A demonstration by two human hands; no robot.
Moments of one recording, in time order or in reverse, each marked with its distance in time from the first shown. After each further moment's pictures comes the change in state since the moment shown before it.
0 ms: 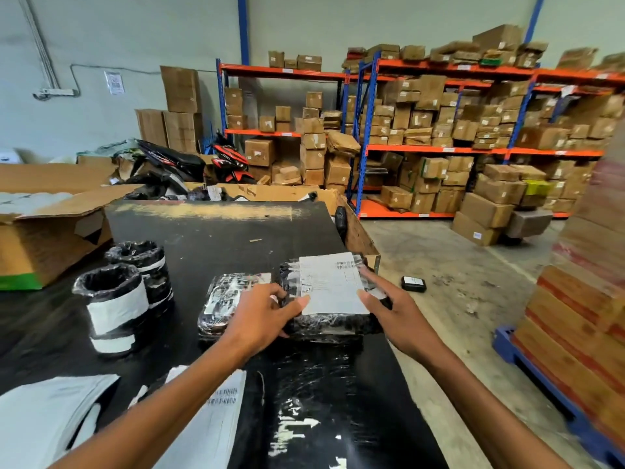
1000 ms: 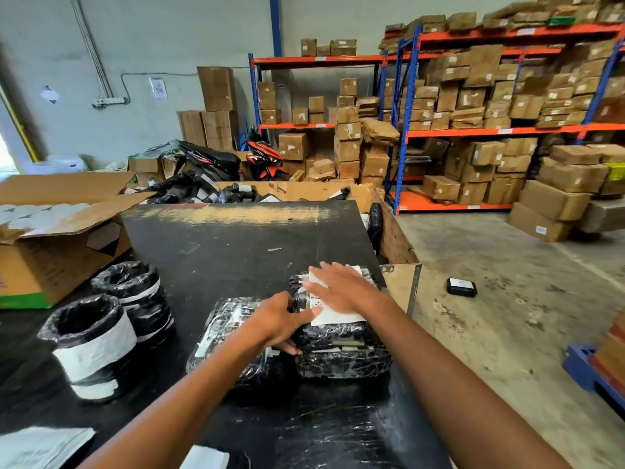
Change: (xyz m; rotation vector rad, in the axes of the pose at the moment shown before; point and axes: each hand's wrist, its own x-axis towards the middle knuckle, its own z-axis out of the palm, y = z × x) left_hand 0.122 -0.030 0.028 0.084 -0.181 -0.380; right_hand 0.194 0.021 0.072 -0.715 -0.501 -0.074
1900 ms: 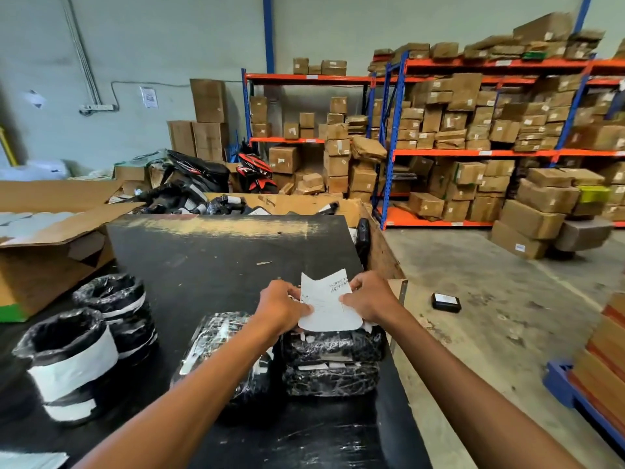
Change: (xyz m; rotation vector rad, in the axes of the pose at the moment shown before) left_hand 0.008 0.036 0.003 -0.125 0.209 0.078; right_hand -0.038 0.018 -0.027 0.566 0.347 0.365
